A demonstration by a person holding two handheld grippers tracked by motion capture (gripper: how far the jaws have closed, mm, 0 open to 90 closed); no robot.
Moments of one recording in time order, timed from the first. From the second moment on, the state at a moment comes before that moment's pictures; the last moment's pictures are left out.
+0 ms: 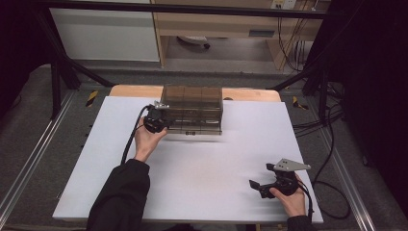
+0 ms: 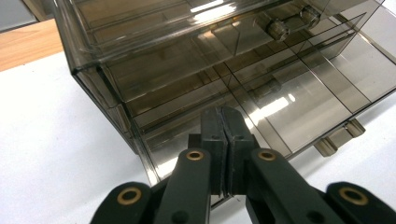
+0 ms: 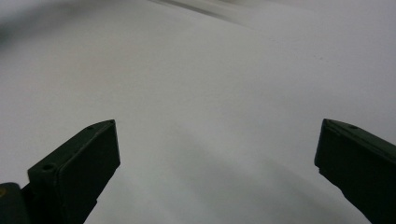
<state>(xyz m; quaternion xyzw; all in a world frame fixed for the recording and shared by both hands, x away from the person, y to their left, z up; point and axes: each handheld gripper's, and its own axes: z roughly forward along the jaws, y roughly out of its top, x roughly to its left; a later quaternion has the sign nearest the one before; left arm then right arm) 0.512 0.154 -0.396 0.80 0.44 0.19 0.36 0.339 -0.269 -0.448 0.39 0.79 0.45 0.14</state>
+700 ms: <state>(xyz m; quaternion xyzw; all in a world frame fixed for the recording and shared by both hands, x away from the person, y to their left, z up) 0.515 0.151 -0.403 0.80 0.44 0.20 0.35 0.339 -0.269 -0.448 0.39 0.79 0.45 0.14</state>
